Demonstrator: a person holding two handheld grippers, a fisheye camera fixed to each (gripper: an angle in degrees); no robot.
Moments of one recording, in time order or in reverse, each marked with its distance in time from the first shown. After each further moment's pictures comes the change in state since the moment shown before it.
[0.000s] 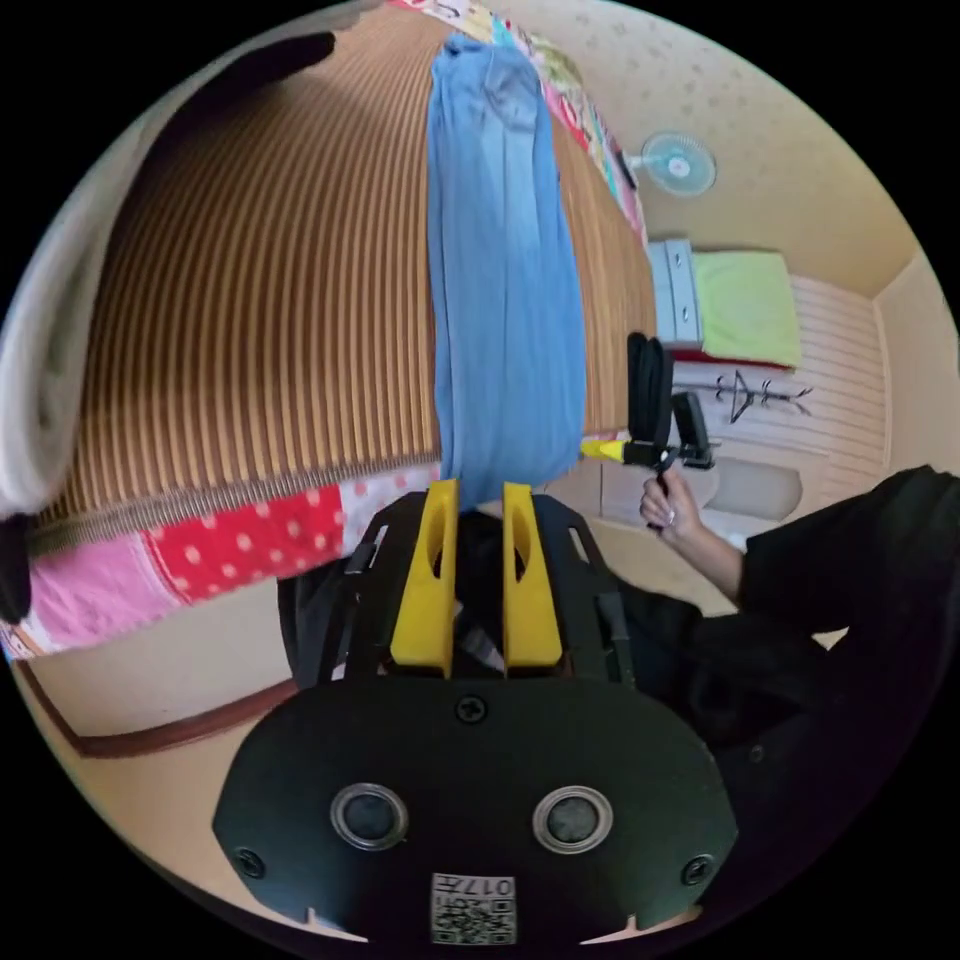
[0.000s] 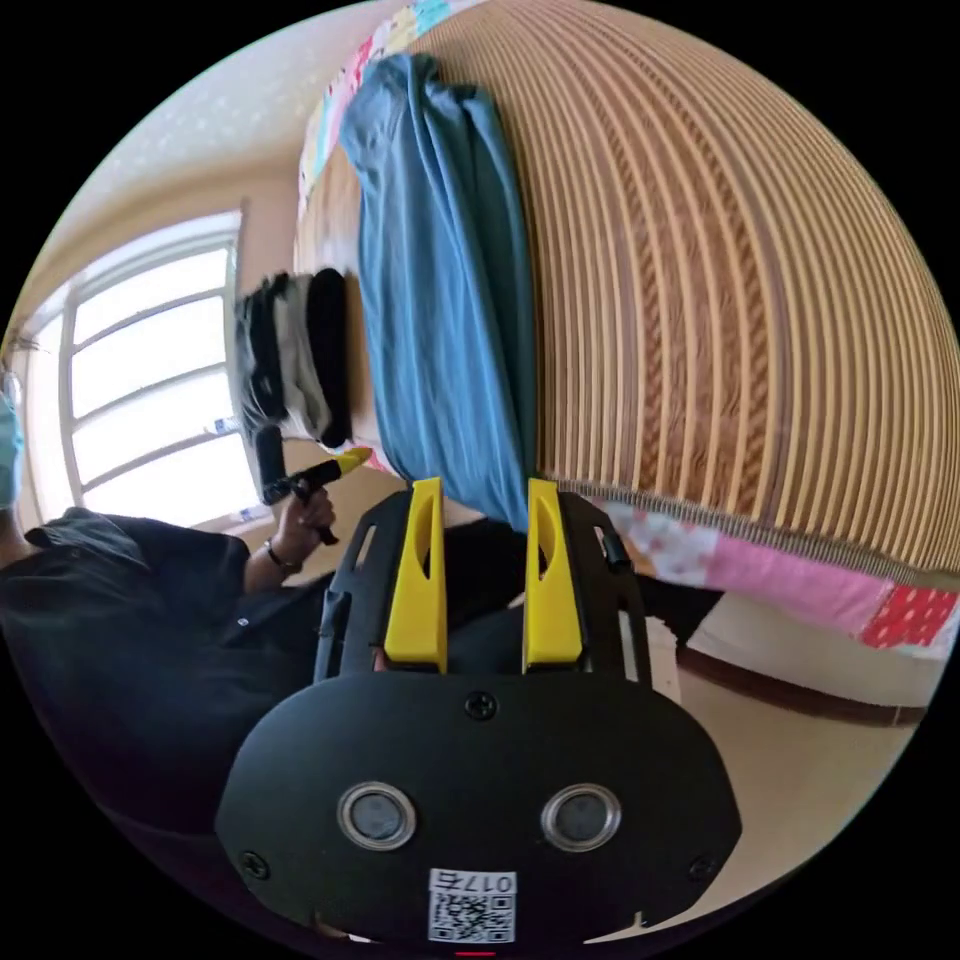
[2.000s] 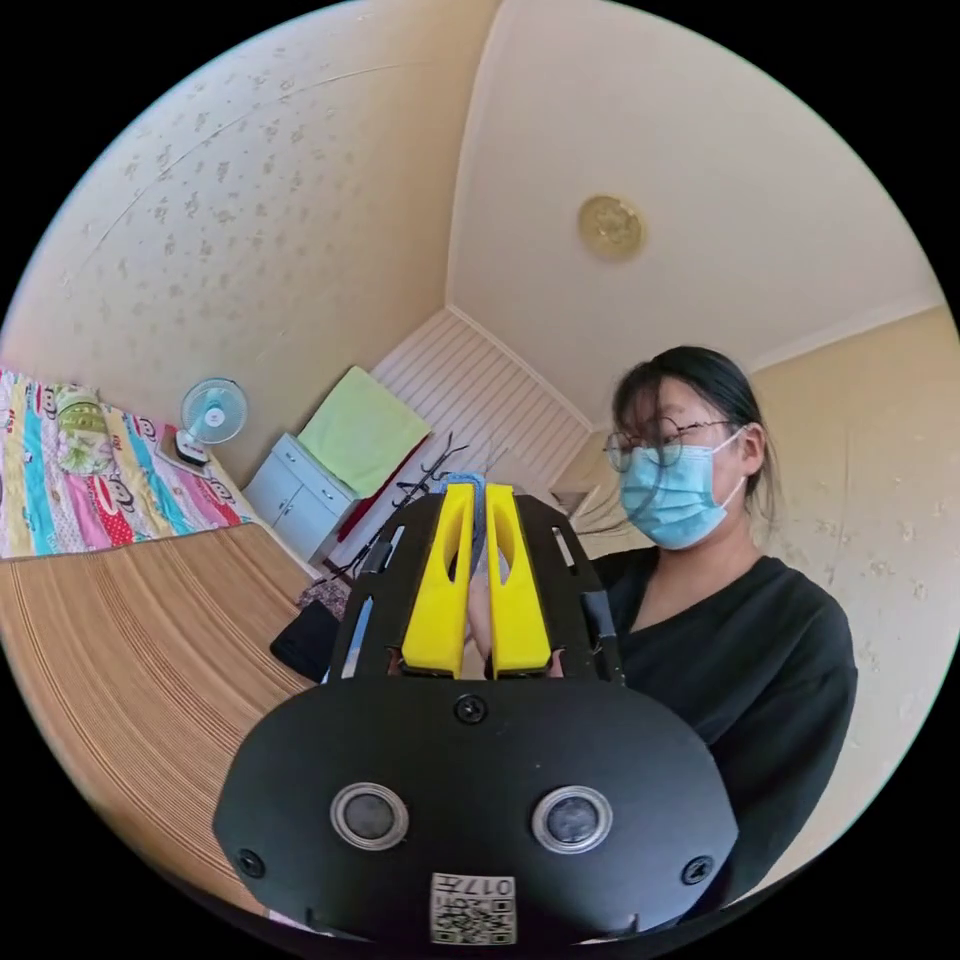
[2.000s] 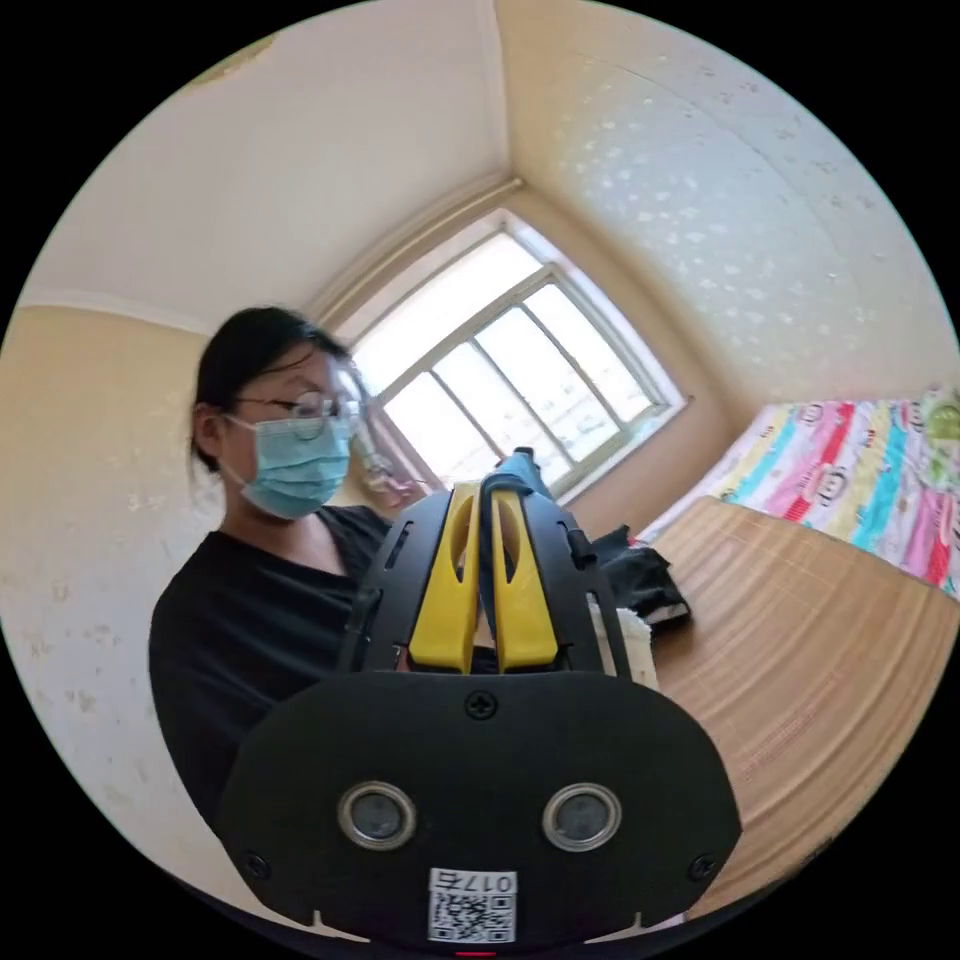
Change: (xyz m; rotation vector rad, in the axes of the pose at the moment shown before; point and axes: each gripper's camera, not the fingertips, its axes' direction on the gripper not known) left arm 0.584 -0.005 -0.265 0.378 0.646 0.826; right arm -0.577 0.206 -0.378 0.333 -0.439 -1.021
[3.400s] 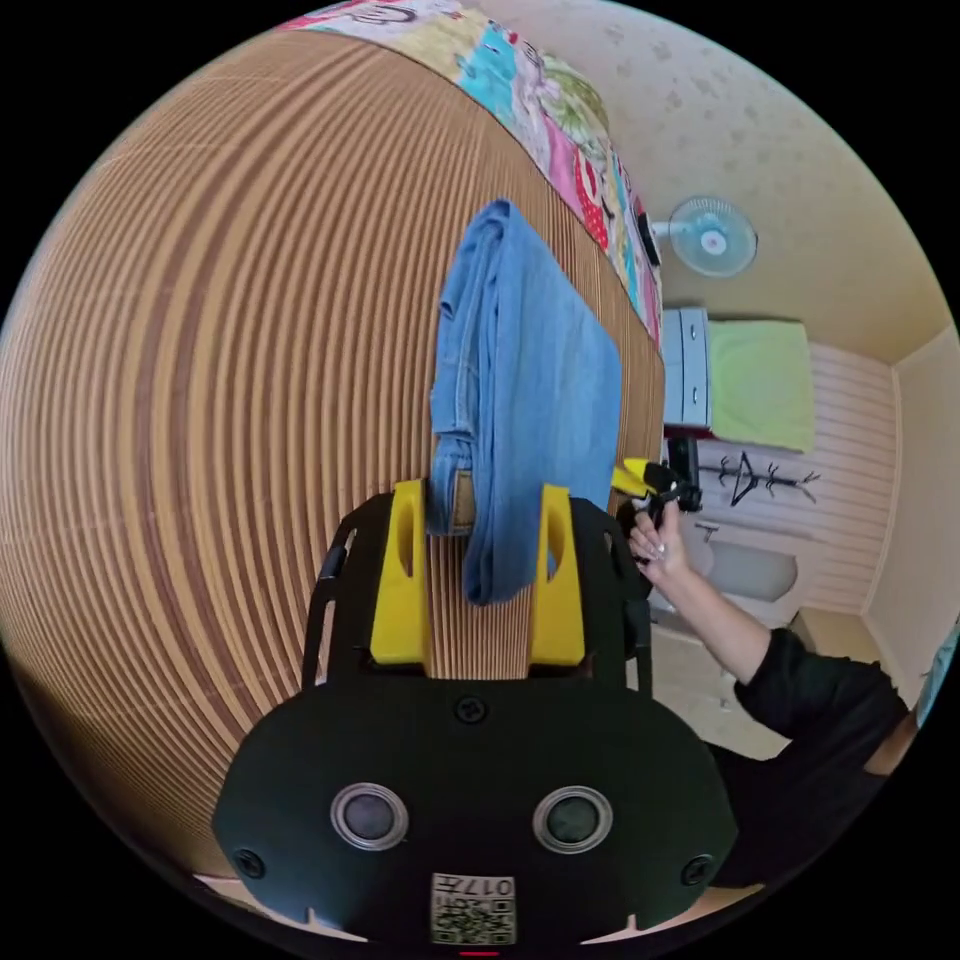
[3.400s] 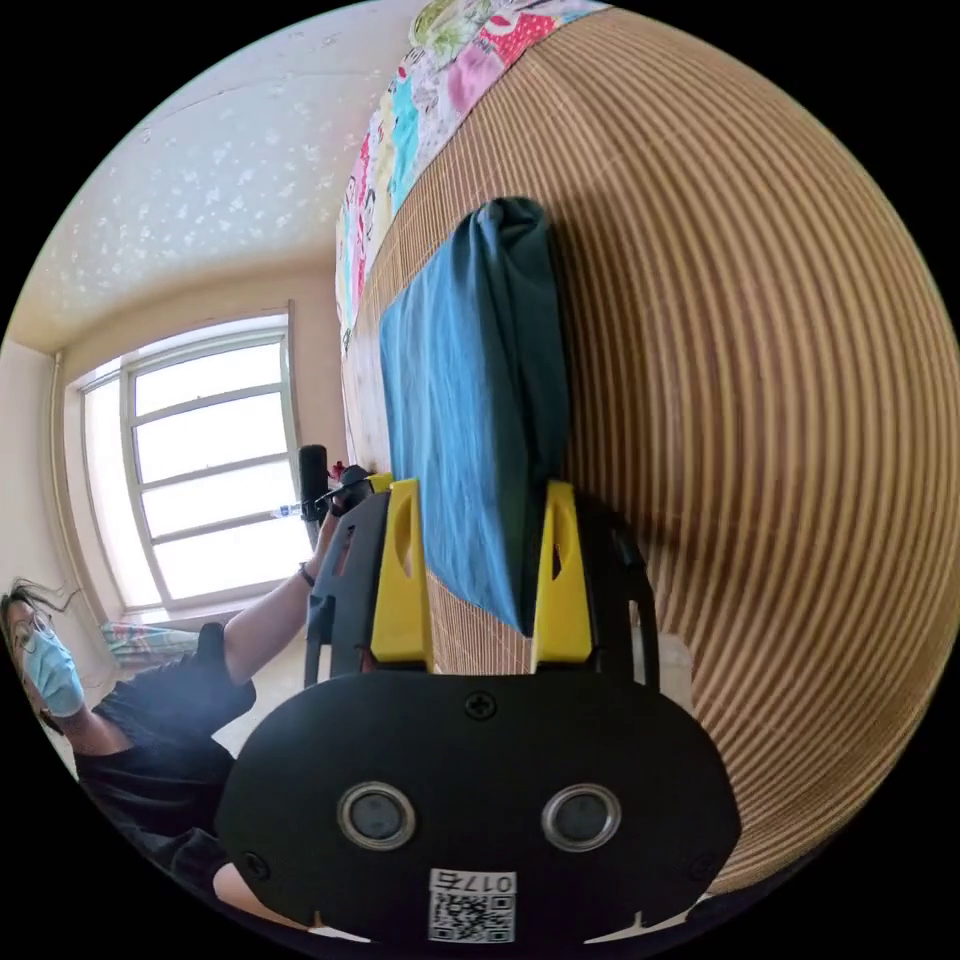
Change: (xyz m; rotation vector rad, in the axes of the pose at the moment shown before) left arm -0.807 0.239 0.086 -0.440 -0.682 -0.851; right arm 0.745 0.252 0.050 -0.255 0.304 0.985
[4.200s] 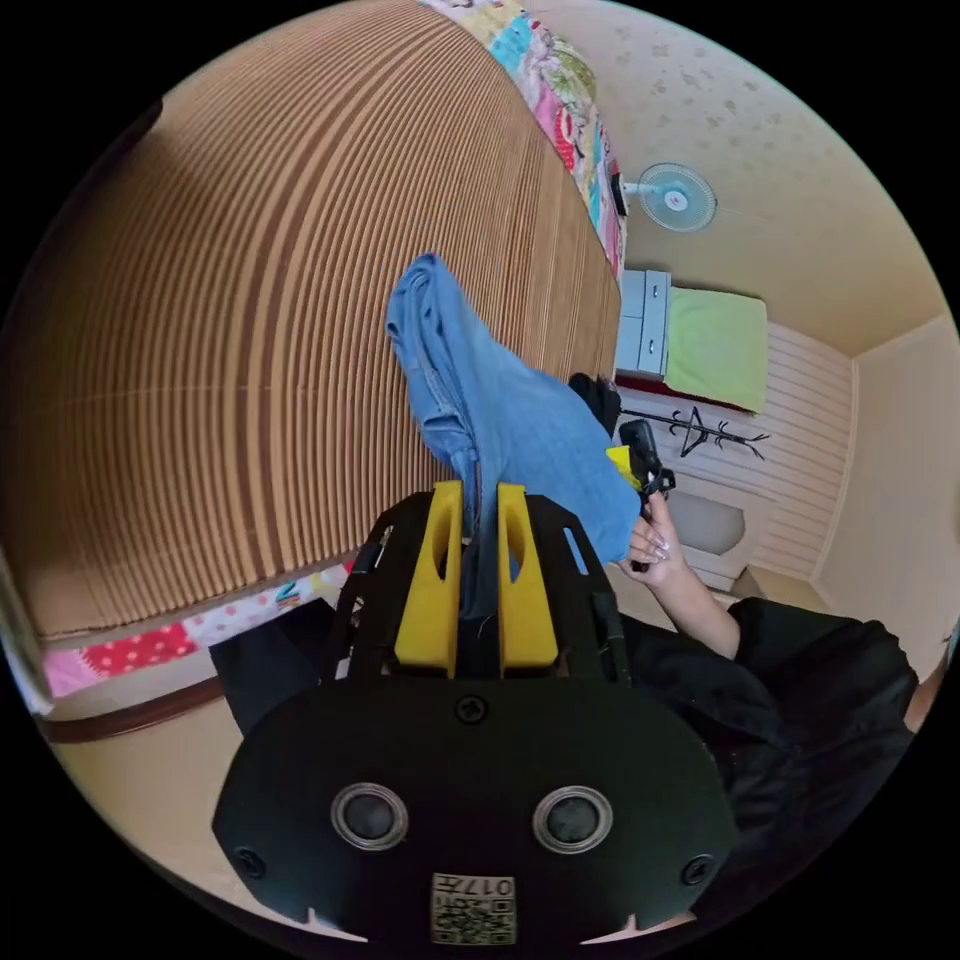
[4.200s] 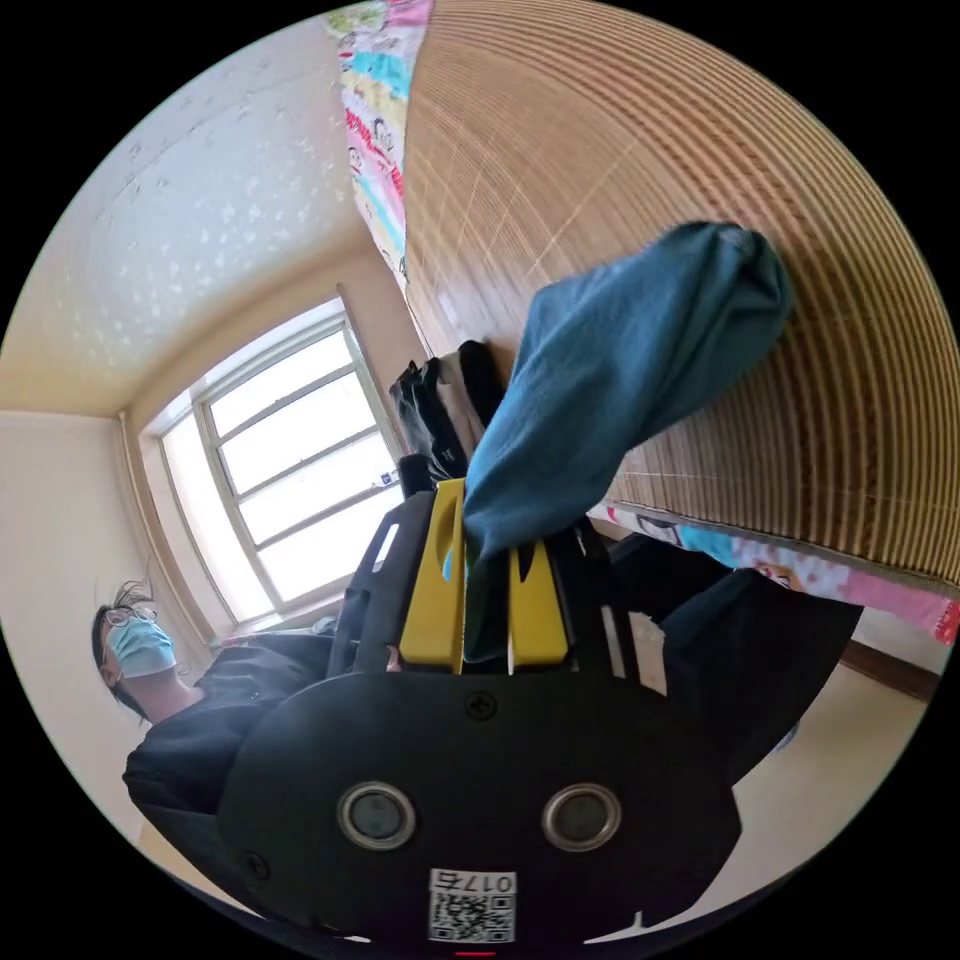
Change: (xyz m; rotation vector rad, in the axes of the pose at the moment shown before) left arm 0.008 0.331 -0.104 -0.054 0.122 -0.031; right arm -0.130 0.324 0.070 -0.033 -0.293 0.195
